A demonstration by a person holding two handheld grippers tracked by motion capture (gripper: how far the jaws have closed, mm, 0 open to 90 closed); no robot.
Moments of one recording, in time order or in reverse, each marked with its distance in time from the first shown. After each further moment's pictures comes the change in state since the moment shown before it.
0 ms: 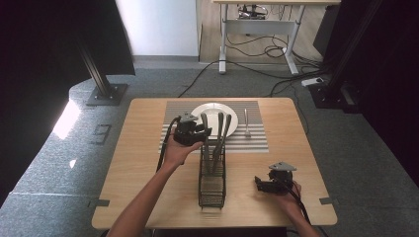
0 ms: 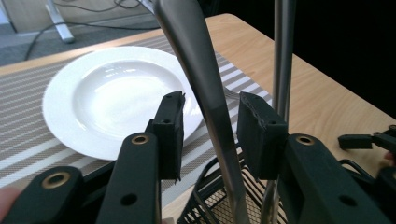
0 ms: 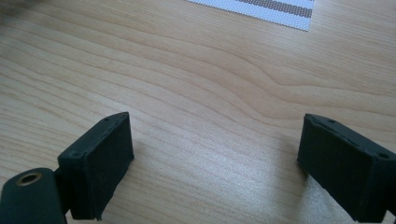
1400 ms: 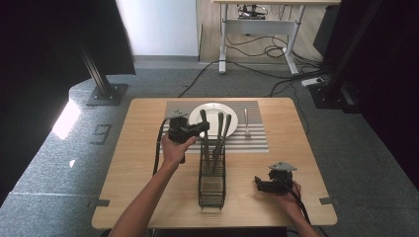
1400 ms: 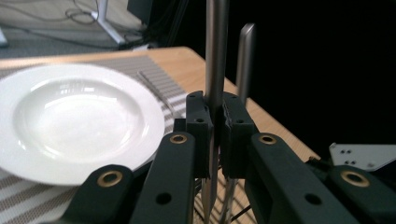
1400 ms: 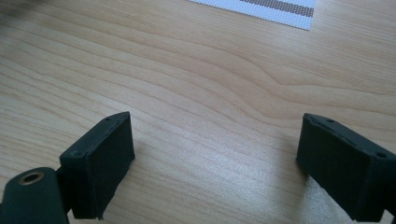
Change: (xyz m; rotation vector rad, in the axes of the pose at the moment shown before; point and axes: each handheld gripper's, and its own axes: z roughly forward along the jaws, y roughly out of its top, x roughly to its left) left arm 0.017 0.003 -0.016 -0.160 -0.212 -0.132; right arm -0.001 0.000 0.000 0.002 0.009 0.003
